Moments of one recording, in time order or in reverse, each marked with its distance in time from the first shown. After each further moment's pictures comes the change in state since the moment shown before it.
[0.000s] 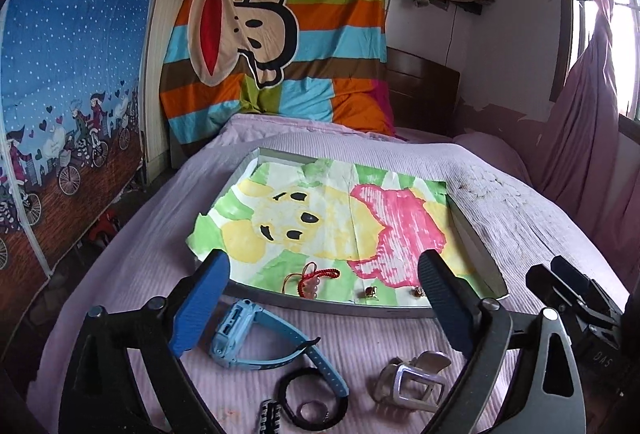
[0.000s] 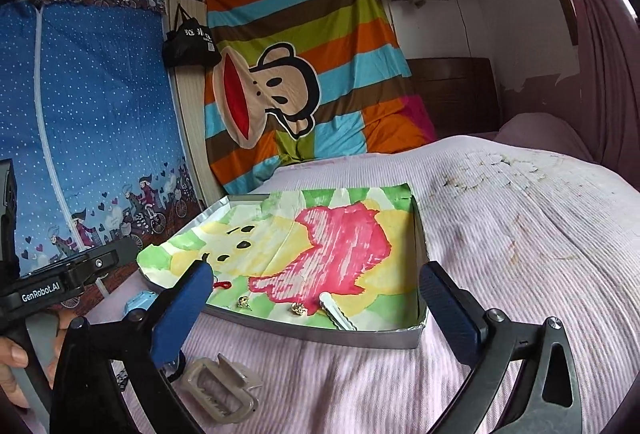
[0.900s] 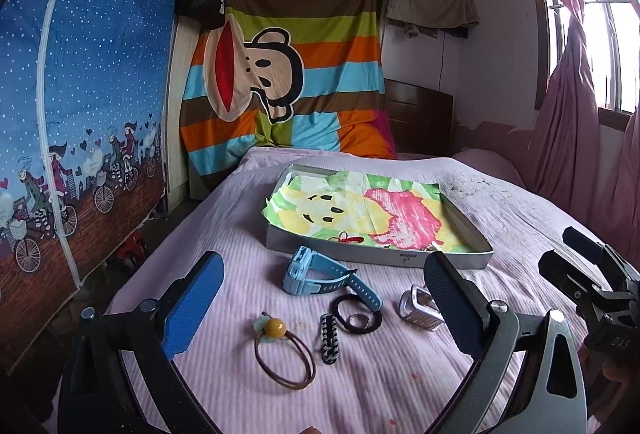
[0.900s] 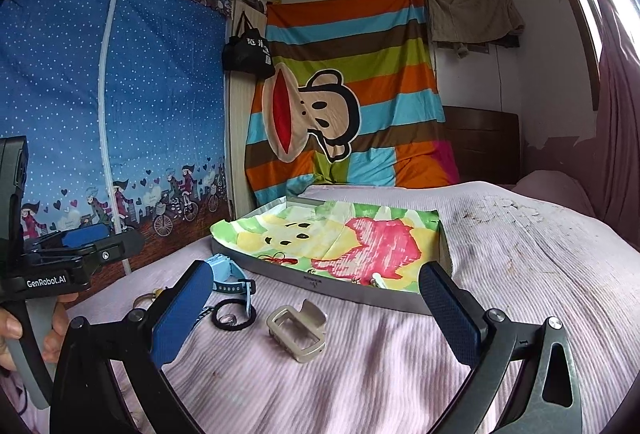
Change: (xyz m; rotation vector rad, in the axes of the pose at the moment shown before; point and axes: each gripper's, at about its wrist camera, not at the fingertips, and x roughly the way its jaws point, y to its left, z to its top) left arm -0.122 0.024 -0.057 0.054 -0.114 0.019; right arm -0.083 0.071 -0.042 -0.189 -0.094 0.062
